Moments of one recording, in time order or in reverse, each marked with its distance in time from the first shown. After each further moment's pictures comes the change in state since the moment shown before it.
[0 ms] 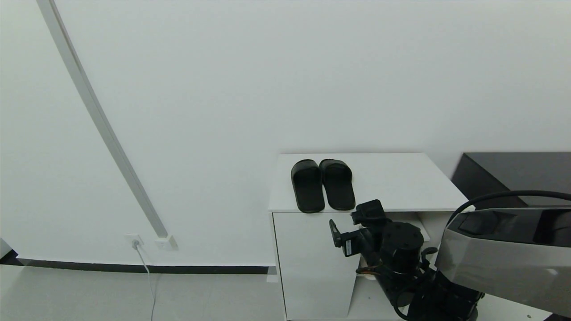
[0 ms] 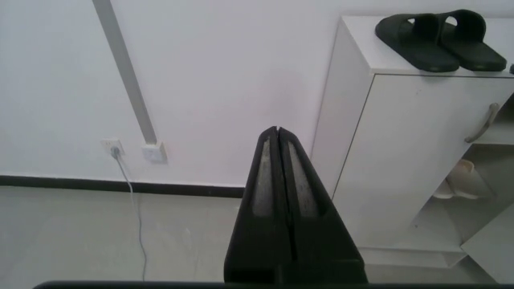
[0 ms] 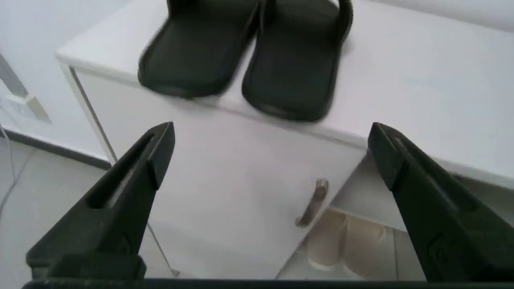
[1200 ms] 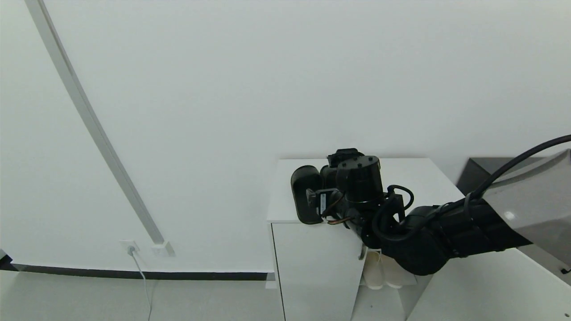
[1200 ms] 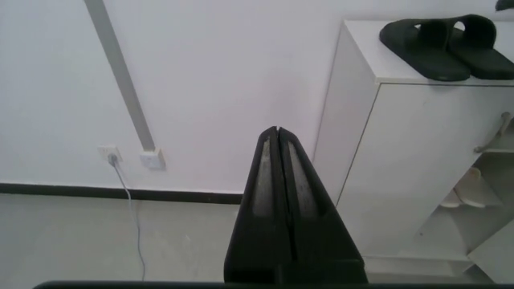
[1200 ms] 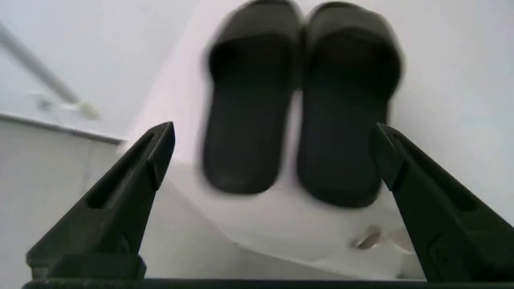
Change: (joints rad) left arm -0.001 0.000 0.000 0.000 -0.002 0.005; right arm 0.051 -0.199 -0.525 0.979 -0.030 0.300
